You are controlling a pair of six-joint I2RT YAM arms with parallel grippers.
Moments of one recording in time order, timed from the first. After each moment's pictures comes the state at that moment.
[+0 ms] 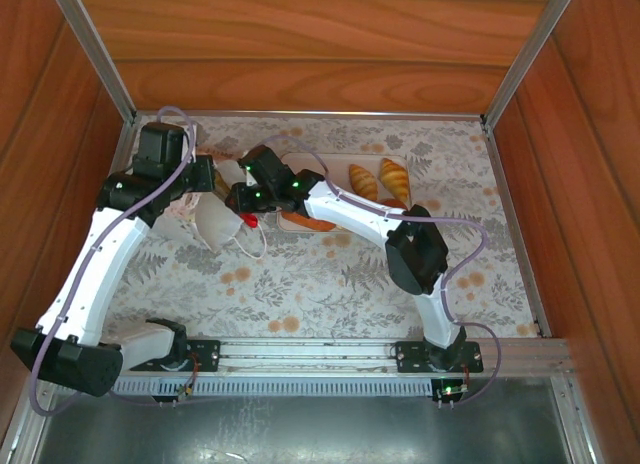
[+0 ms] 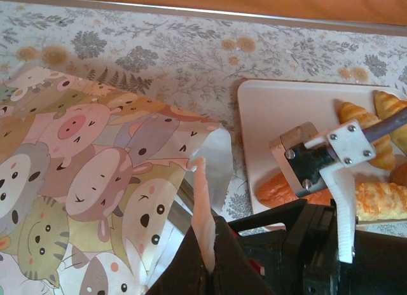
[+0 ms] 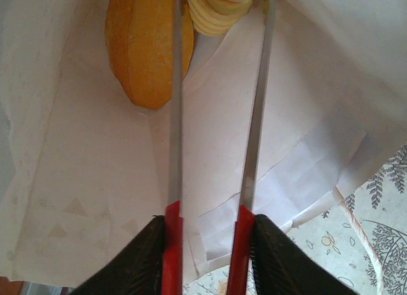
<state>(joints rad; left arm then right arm) -0.28 1.17 1.31 -0.85 0.01 -0.29 0.97 2.09 1.81 -0.44 -0.22 0.69</state>
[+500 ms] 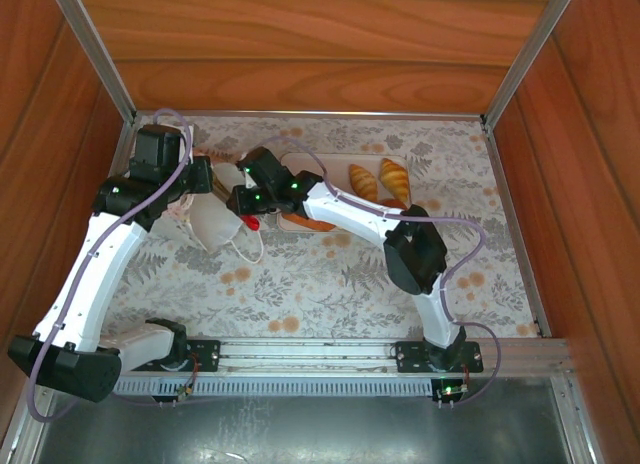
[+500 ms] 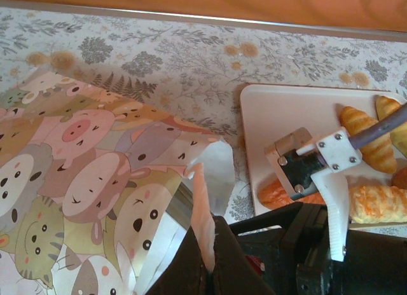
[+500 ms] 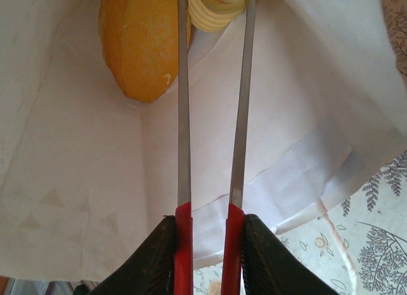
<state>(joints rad) -0.28 1.15 1.31 -0.85 -0.01 -0.29 0.98 2.09 1.79 -0.44 -0.23 0.64</state>
